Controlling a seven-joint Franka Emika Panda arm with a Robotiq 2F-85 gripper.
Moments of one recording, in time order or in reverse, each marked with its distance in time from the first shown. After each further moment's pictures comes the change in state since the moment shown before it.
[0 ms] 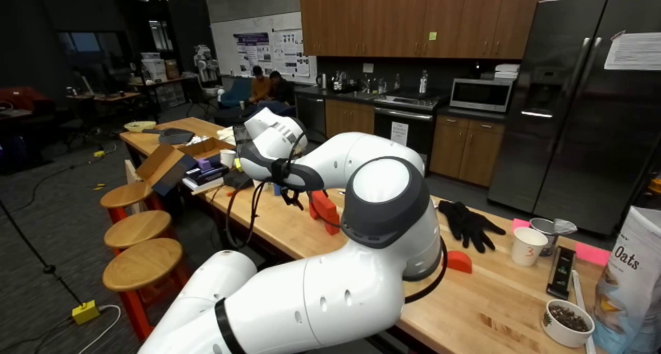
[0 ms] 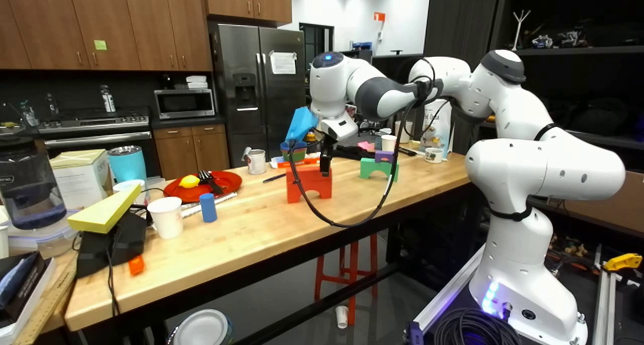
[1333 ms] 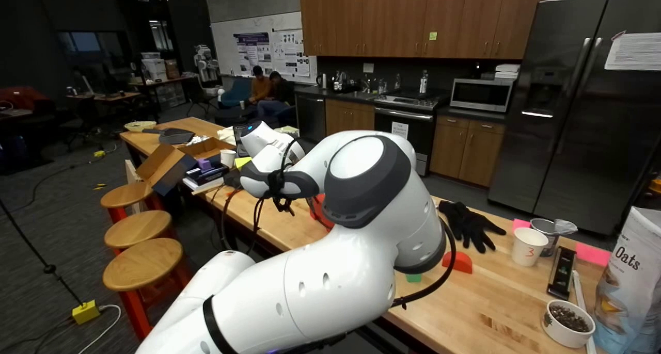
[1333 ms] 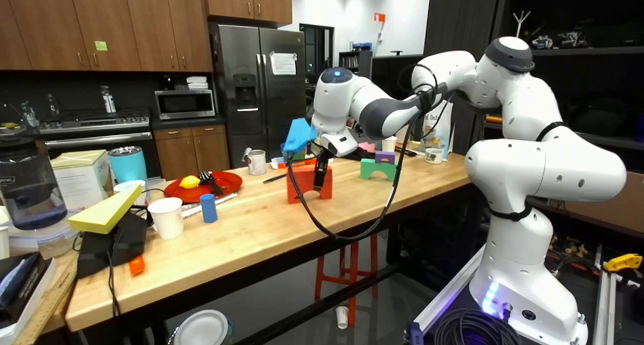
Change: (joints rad) arm -0.061 0.148 -0.079 -0.083 -0.002 0.320 0.039
